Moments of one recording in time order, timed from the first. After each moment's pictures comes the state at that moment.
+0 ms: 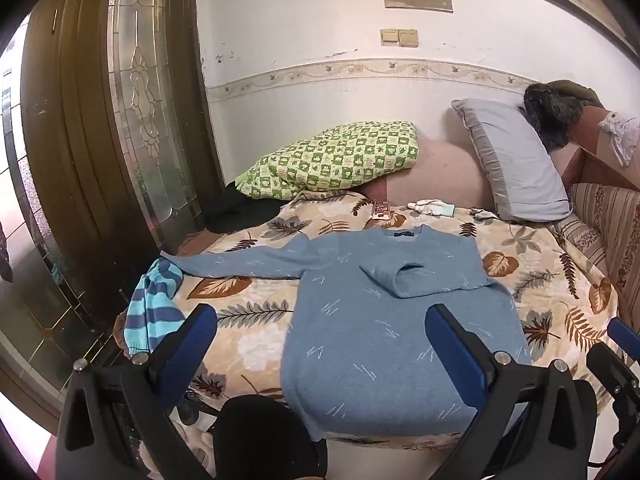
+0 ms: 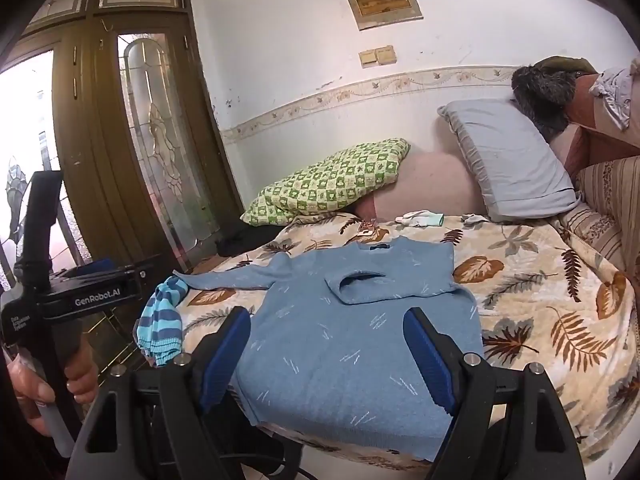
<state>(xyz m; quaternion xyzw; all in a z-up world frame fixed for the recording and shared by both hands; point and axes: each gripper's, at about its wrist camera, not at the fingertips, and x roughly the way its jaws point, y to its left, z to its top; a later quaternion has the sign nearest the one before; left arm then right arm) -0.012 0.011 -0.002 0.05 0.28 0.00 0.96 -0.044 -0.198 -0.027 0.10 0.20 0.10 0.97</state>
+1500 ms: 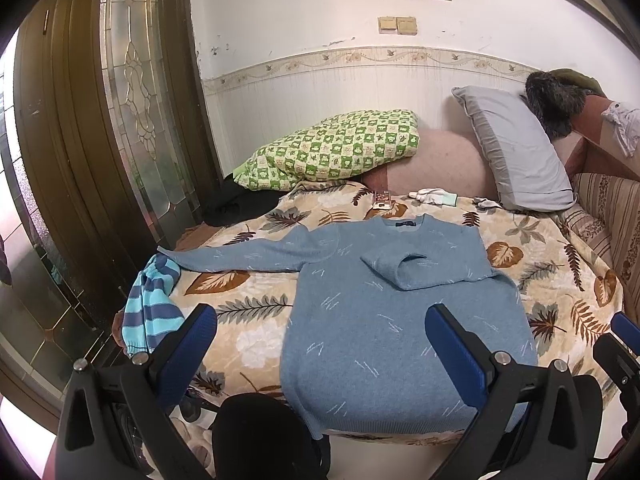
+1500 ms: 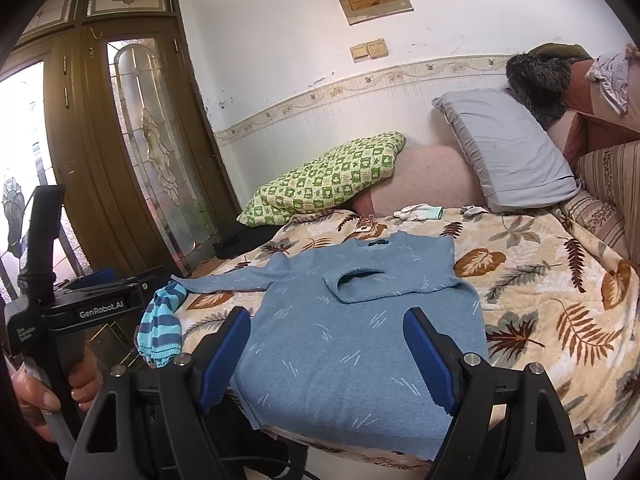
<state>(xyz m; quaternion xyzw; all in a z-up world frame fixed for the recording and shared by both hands) 0.002 0.009 -0.013 0.06 0.30 0.00 0.95 -0.031 -0.206 -0.035 0.12 0.21 0.09 0.96</state>
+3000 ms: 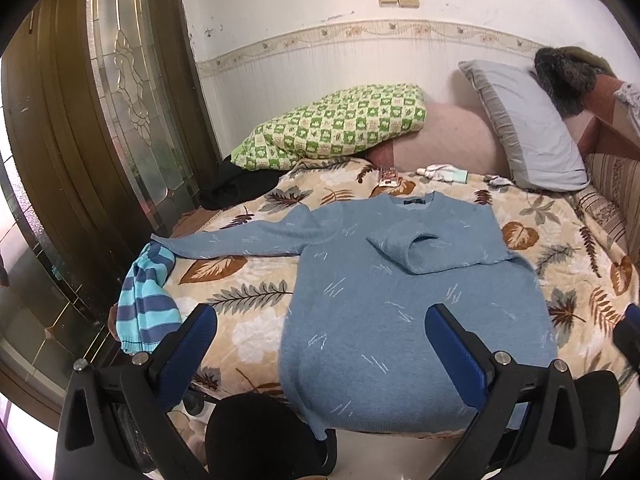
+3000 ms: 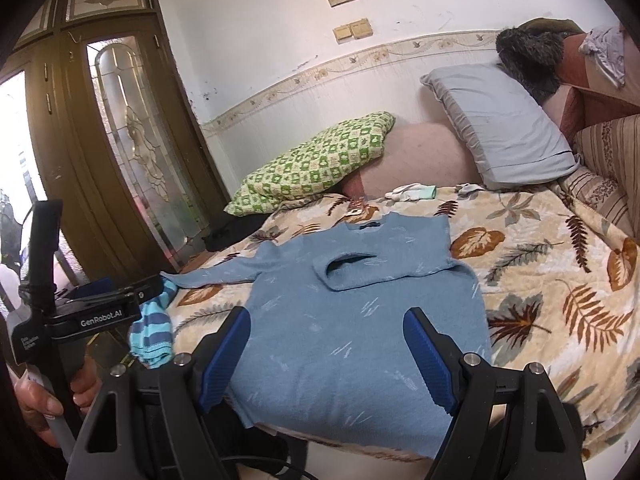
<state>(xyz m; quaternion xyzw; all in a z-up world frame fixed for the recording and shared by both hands) 0.048 0.001 -0.050 0.08 0.33 0.01 0.94 0.004 -0.219 -0.057 0.14 0.24 0.08 0.96</state>
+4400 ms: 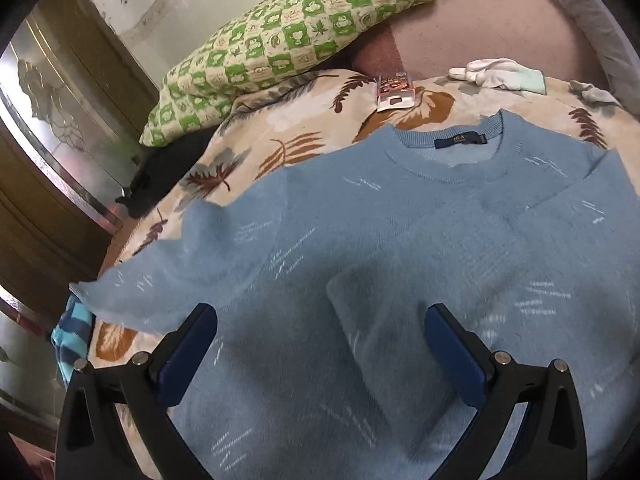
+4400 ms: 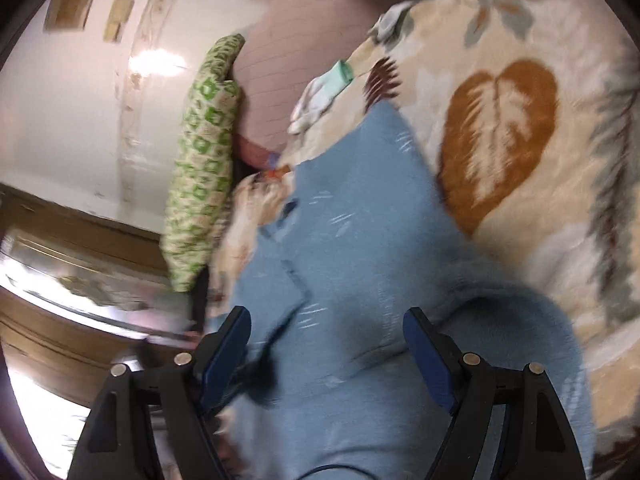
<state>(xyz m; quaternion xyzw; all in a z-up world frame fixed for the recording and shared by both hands) 0.385 -0.121 -0.244 0.18 0.45 0.08 0.87 0.348 -0.358 -0.233 0.50 0.37 0.10 0.78</state>
